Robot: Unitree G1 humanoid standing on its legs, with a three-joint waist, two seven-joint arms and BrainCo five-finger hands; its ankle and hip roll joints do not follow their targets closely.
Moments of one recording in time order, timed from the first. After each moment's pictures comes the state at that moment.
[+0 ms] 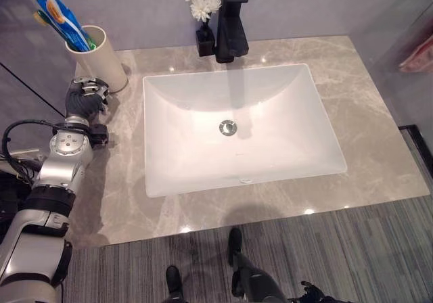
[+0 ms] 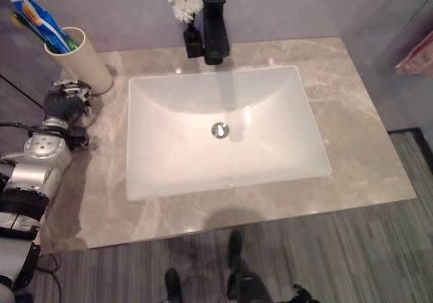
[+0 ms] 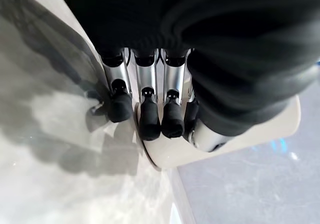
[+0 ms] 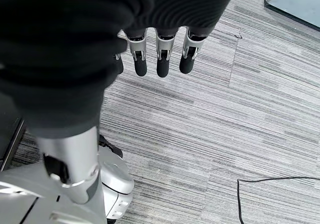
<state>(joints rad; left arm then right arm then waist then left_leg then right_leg) -0.71 0.81 -0.22 0.58 -0.53 -0.10 0.19 0.01 -0.31 0.36 1.18 -0.01 0.00 -0.08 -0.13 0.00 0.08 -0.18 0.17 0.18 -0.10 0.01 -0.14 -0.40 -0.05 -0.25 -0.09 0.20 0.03</state>
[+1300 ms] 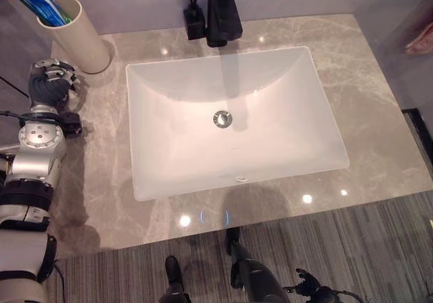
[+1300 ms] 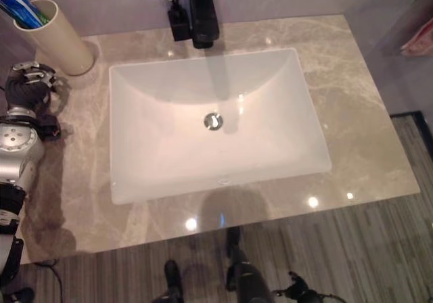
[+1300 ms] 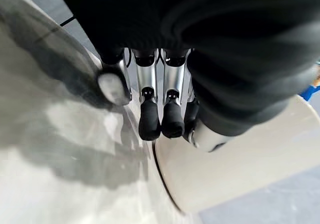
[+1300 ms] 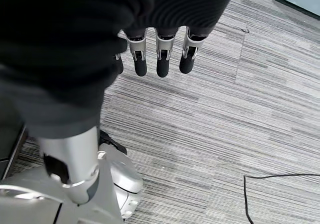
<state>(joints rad) -0.75 0.91 -0.18 0.66 -0.51 -0.14 0.24 -0.02 -0.32 0.38 1.14 0.01 -0.03 -0.09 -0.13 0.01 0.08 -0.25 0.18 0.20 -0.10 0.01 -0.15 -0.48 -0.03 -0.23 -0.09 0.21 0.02</state>
